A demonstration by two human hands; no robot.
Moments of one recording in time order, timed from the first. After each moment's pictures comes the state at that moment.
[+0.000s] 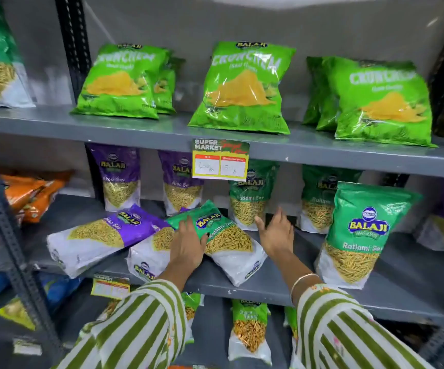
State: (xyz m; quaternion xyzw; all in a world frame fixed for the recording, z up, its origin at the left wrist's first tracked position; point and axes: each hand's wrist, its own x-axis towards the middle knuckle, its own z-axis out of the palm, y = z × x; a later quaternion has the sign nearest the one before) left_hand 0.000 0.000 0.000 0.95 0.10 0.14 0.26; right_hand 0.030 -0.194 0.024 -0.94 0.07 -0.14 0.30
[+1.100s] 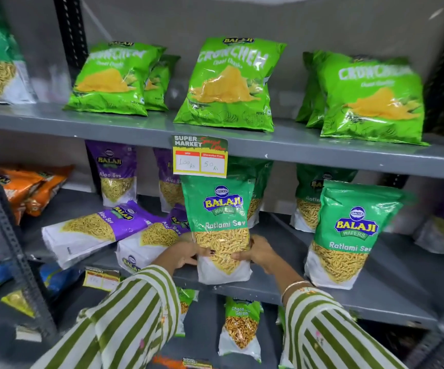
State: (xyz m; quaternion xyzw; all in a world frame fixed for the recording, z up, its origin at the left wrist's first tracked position) left_hand 0.011 -0.021 -0.007 0.74 0.16 -0.16 0.64; right_hand 0.019 -0.218 0.001 -0.83 -0.02 0.14 0.54
